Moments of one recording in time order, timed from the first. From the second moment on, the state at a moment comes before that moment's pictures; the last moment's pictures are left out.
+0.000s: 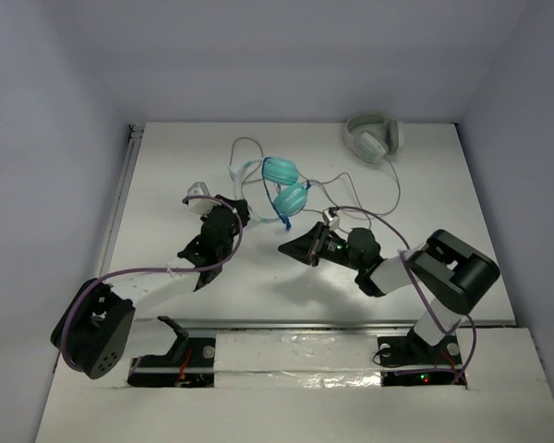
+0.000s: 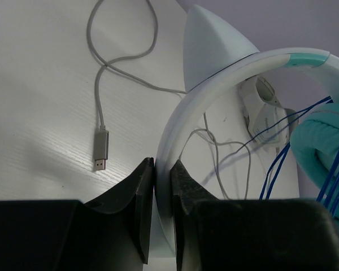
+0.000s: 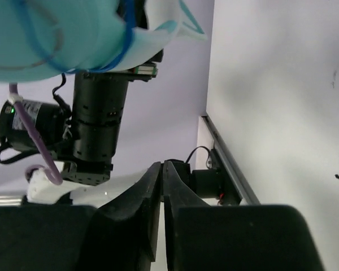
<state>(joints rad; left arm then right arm) -0.63 1.22 0.50 0.45 -0.57 -0.97 0.72 1.69 0.41 1.28 -0.43 1.52</state>
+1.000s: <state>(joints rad) -0.69 0.99 0.80 0.07 -0.51 -0.74 0.73 1.25 0.43 0.67 -0.14 0.83</state>
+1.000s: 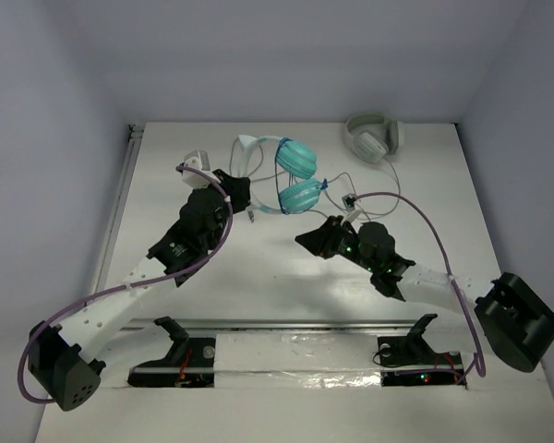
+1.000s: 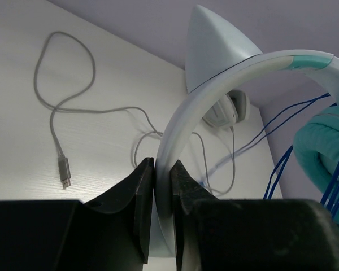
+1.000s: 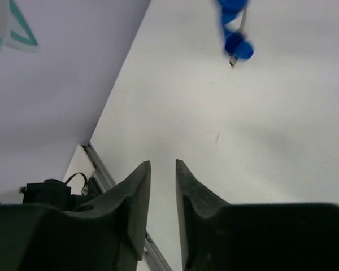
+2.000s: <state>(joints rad) -0.78 1.00 1.09 -0.23 -0.30 -0.64 0.63 1.23 0.59 0.70 -0.19 0.55</state>
